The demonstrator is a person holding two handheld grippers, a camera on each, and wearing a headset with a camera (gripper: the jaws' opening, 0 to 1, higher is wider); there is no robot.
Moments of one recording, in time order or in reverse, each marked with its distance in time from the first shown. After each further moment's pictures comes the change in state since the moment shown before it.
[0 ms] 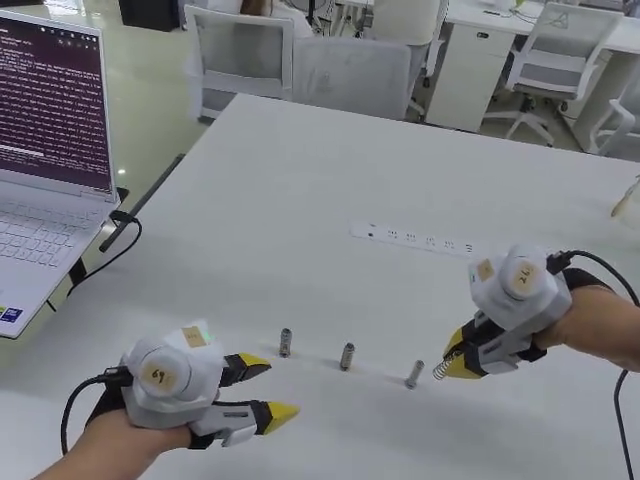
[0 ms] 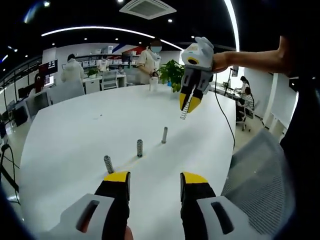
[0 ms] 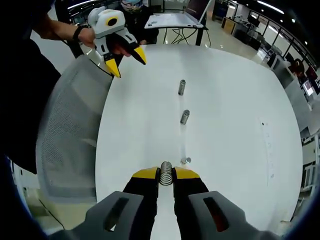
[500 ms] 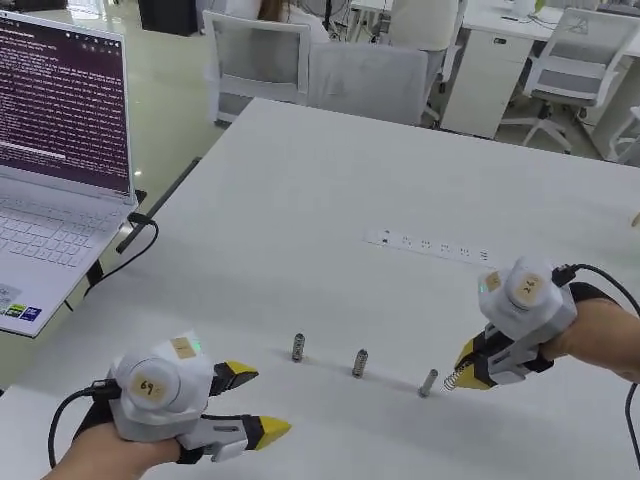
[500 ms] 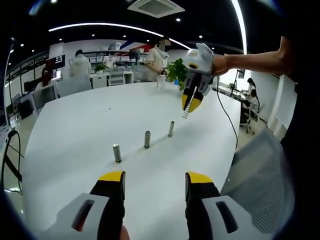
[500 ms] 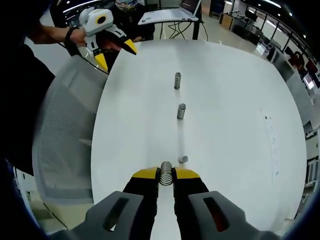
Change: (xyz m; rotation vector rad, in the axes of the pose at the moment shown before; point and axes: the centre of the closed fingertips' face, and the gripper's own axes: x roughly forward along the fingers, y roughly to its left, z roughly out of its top) left arm -0.020 0.009 -0.016 -0.044 0.016 0.046; right arm 0.019 -0.012 -0.007 0.036 0.016 0.018
